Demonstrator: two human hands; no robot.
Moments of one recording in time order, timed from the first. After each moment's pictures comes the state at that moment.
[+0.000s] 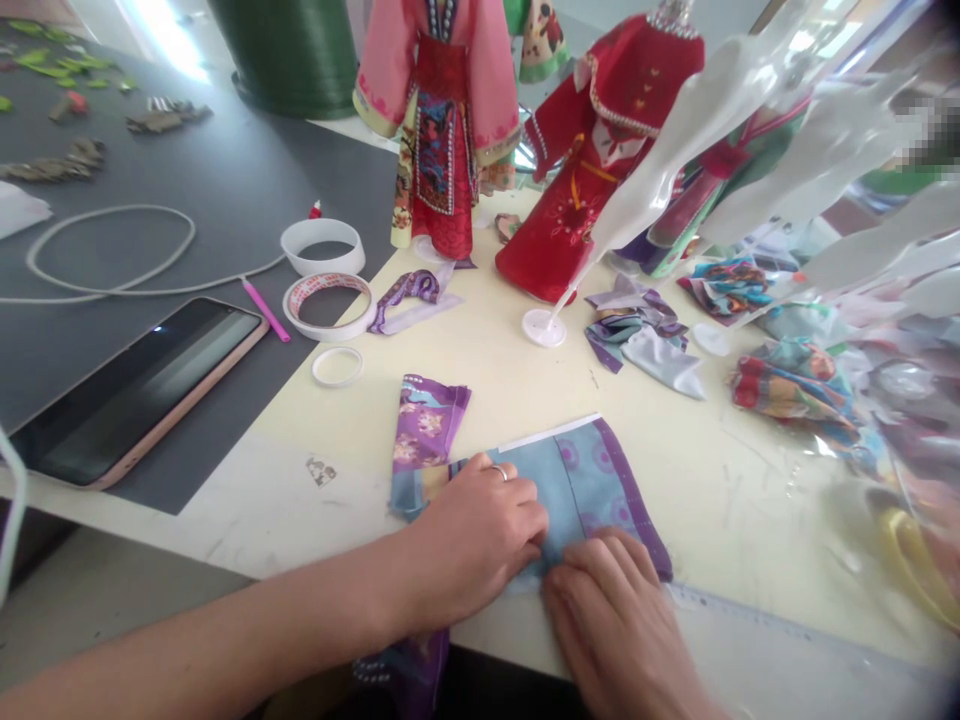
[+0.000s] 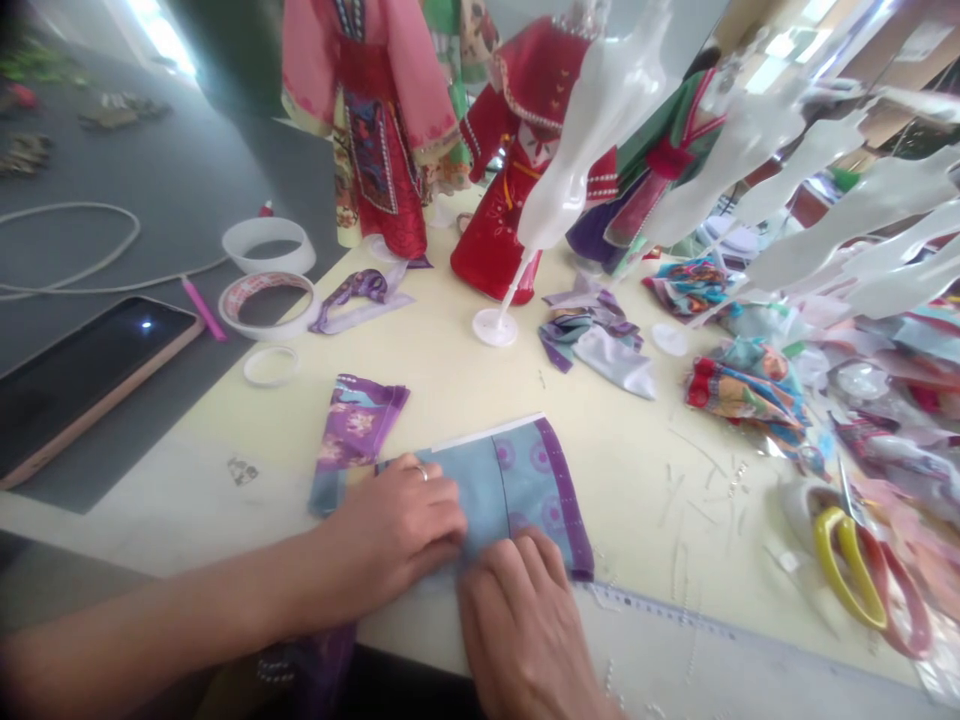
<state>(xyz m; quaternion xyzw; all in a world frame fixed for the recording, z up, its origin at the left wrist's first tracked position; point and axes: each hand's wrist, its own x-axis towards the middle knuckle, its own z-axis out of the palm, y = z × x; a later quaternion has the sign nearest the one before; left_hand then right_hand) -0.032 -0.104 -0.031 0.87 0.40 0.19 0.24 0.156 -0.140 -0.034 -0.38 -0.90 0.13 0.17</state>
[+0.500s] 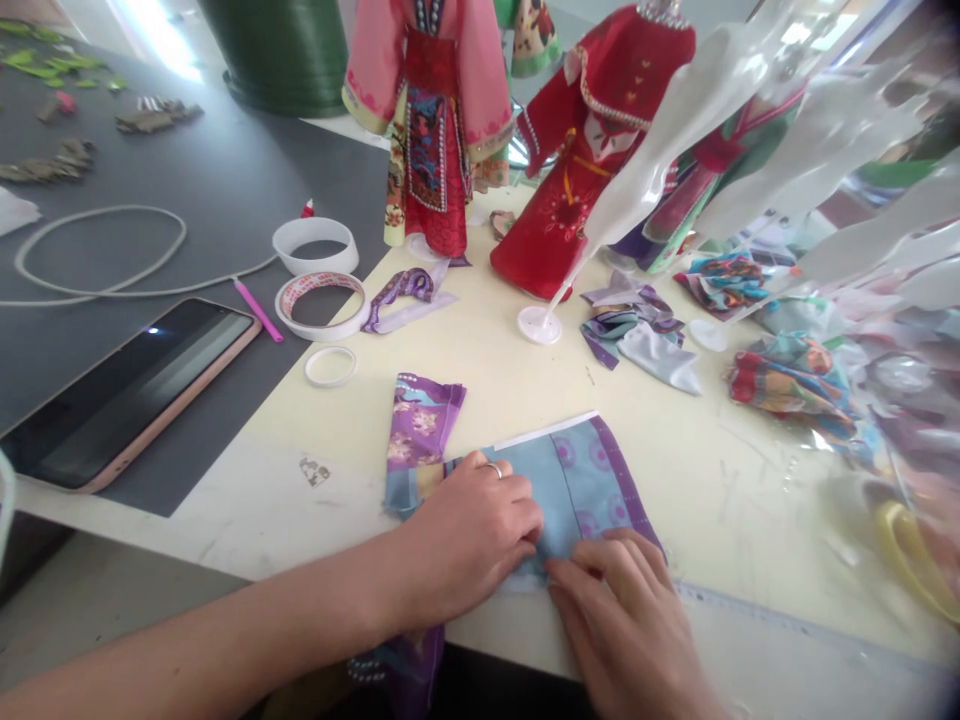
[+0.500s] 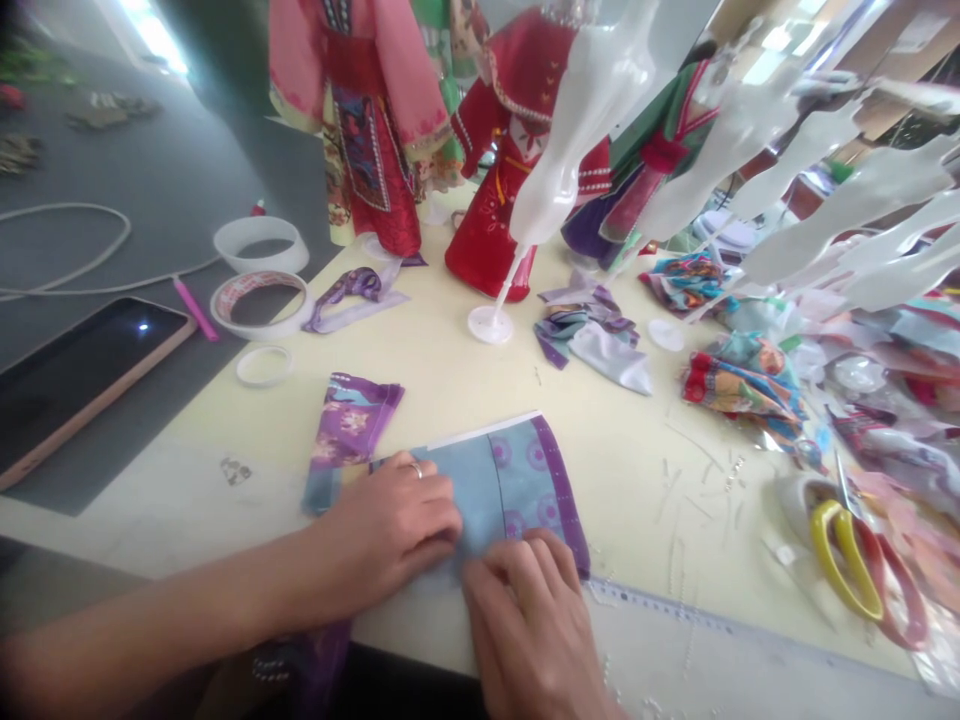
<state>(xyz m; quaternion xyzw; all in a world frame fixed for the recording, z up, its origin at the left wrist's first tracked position) -0.032 -0.102 -0.030 0.86 0.39 0.18 0.26 0.165 -0.140 -0.034 -0.39 -0.89 0.08 0.21</state>
